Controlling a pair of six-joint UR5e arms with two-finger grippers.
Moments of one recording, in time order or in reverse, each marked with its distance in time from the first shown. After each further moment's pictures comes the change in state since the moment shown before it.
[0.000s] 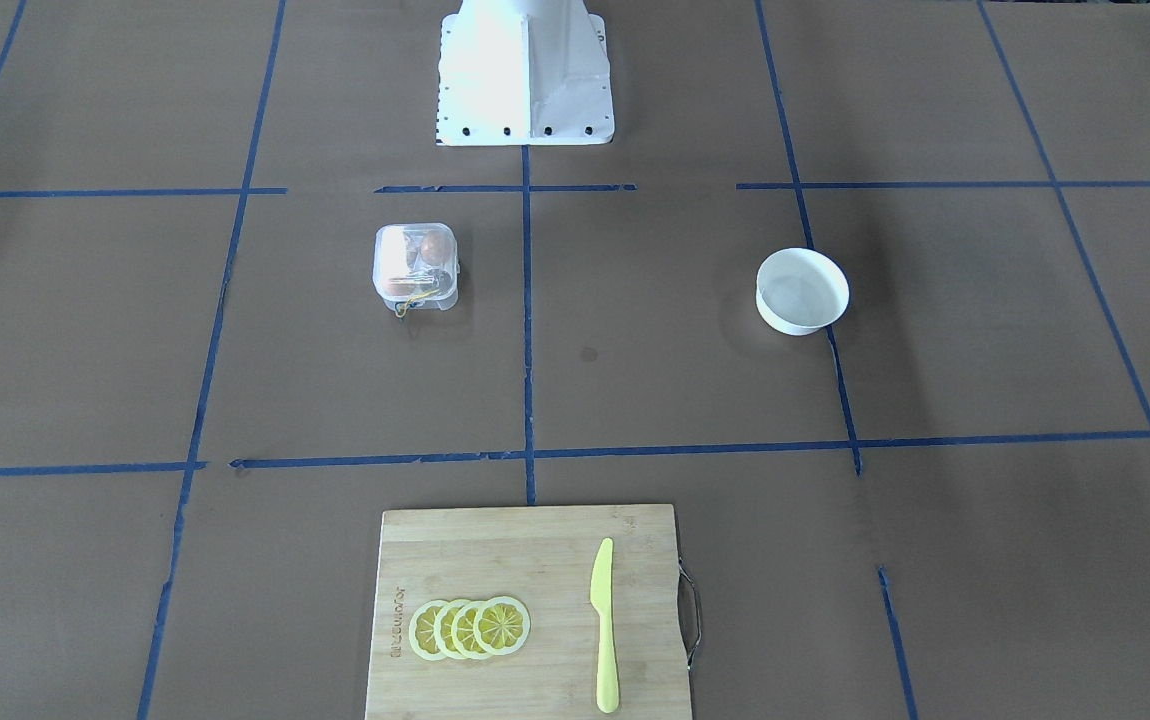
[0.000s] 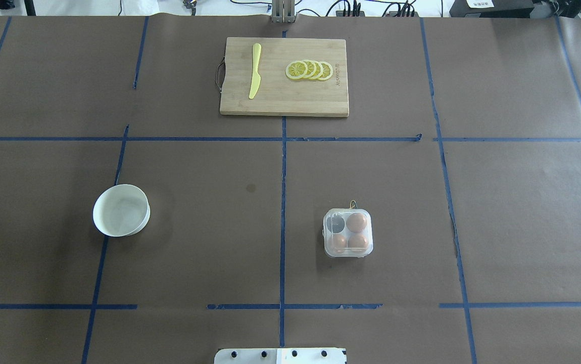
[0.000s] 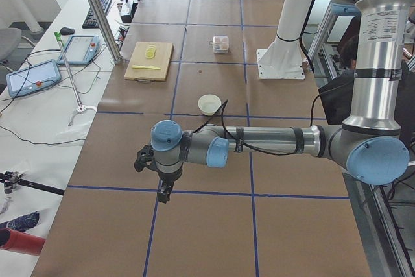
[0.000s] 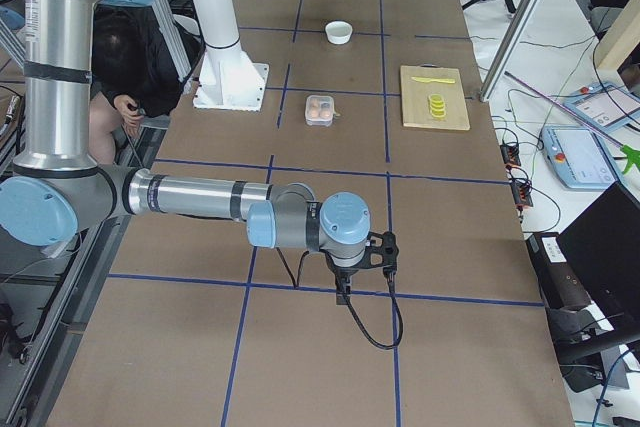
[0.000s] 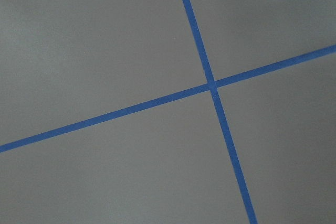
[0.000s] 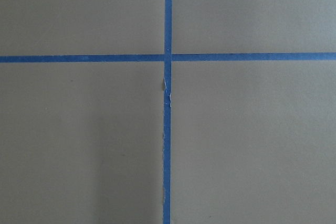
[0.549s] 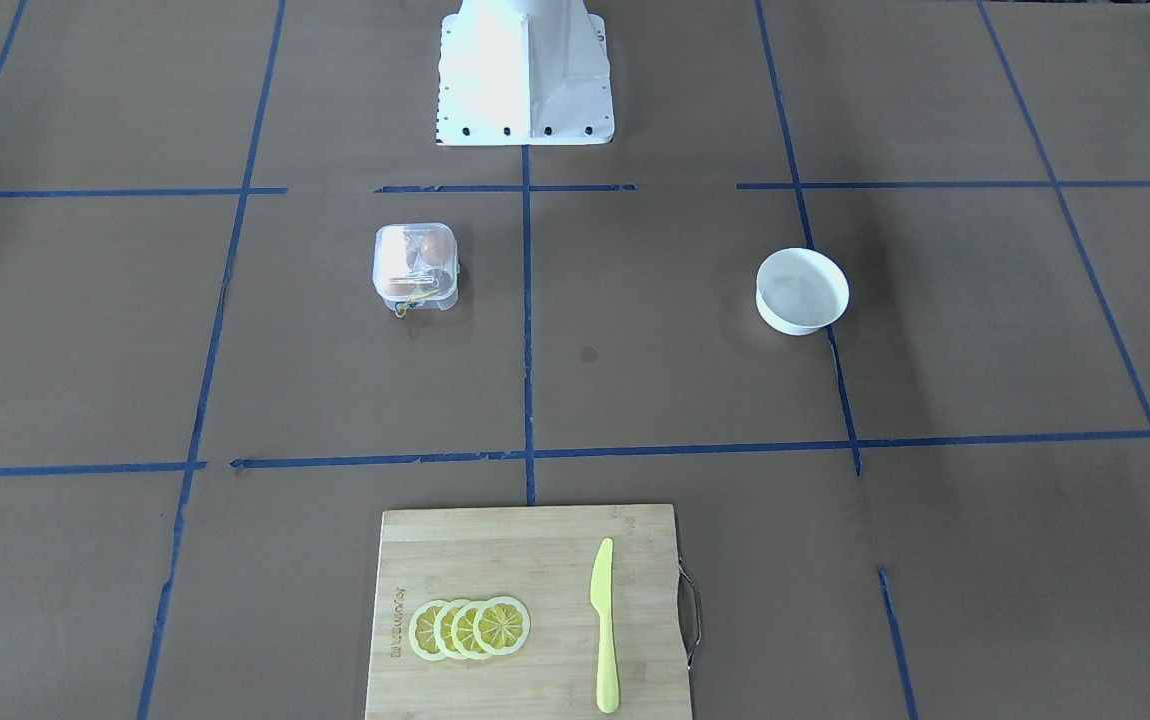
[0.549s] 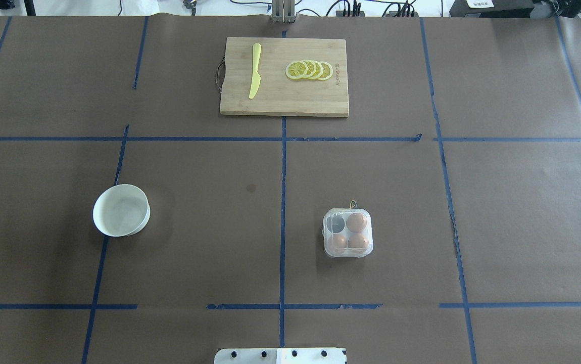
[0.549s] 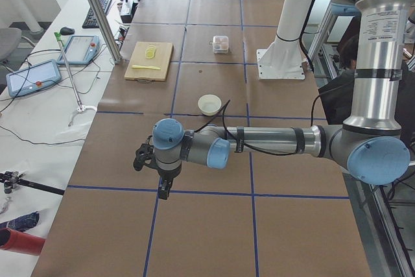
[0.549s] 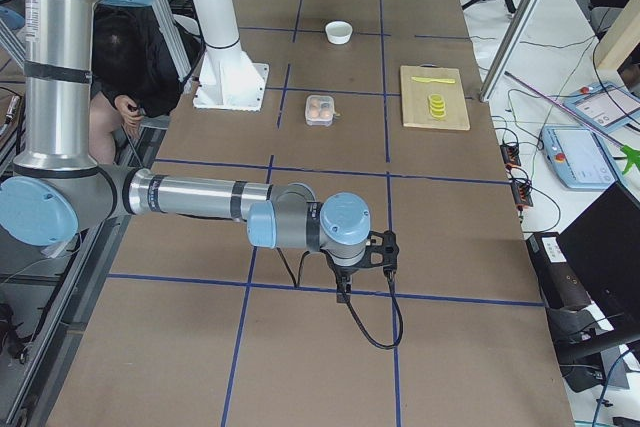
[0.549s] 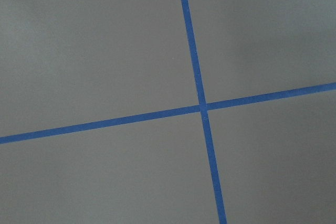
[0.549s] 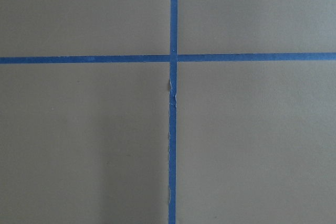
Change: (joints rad) left arm 0.000 0.004 -0.007 -0.051 -0.019 -0.108; right arm 0.001 0.001 -0.002 0.001 0.010 0.000
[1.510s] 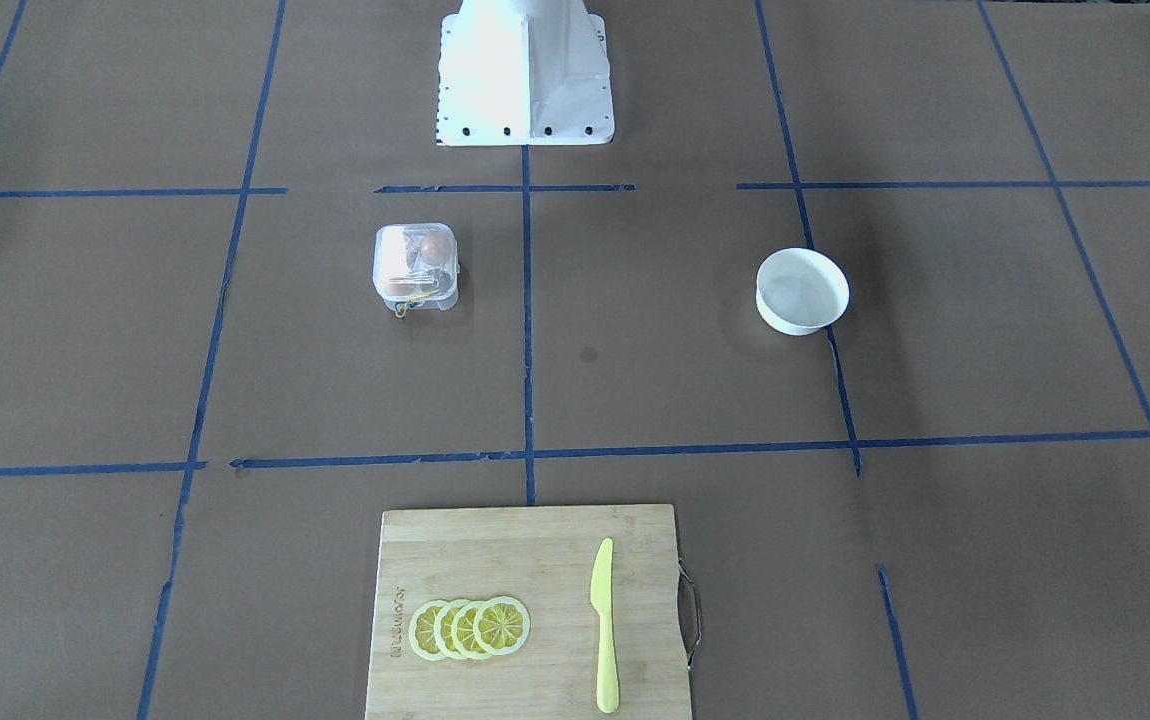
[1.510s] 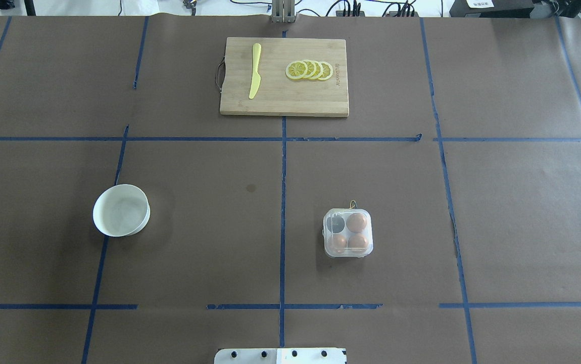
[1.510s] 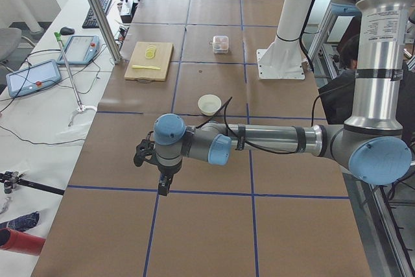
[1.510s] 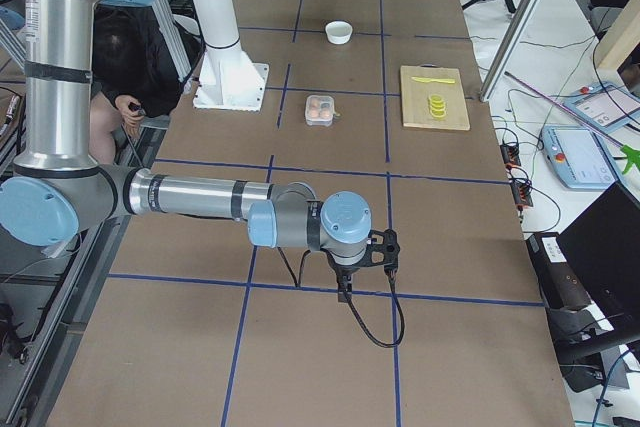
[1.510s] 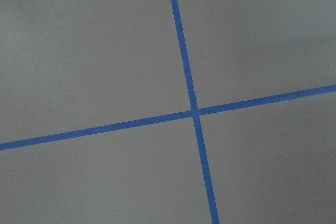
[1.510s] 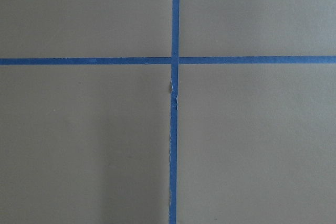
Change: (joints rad) left arm -0.003 0.007 -0.025 0.014 -0.011 -0.002; right arm 0.000 0.002 0.002 0.001 0.000 -0.002
